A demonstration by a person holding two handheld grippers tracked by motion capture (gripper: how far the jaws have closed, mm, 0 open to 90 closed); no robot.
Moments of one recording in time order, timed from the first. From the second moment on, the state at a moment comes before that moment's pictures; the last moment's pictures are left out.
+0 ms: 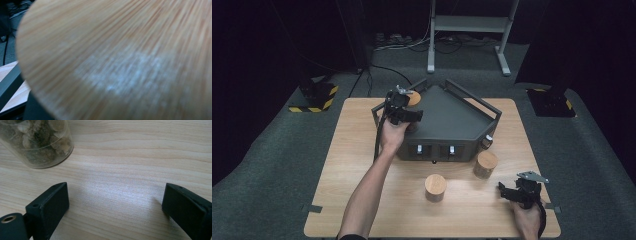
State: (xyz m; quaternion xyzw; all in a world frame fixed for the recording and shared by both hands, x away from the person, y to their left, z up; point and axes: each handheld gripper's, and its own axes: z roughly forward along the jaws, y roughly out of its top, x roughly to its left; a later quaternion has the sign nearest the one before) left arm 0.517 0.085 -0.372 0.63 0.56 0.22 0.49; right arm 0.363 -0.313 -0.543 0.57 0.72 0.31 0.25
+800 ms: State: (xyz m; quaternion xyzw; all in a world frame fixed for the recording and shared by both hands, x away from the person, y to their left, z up) left arm 0.515 0.089 -0.382 0.62 0.56 0.21 0.51; right arm 0.363 -0.313 -0.543 0.57 0.72 0.31 0.25
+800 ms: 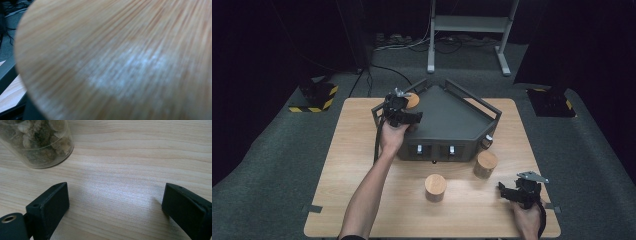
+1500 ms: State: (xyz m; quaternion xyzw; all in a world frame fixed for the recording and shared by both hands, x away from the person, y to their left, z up) left arm 0.513 0.093 -0.383 0.61 0.56 0.21 0.51; right arm 0.363 -0.313 -0.543 0.57 0.72 0.31 0.25
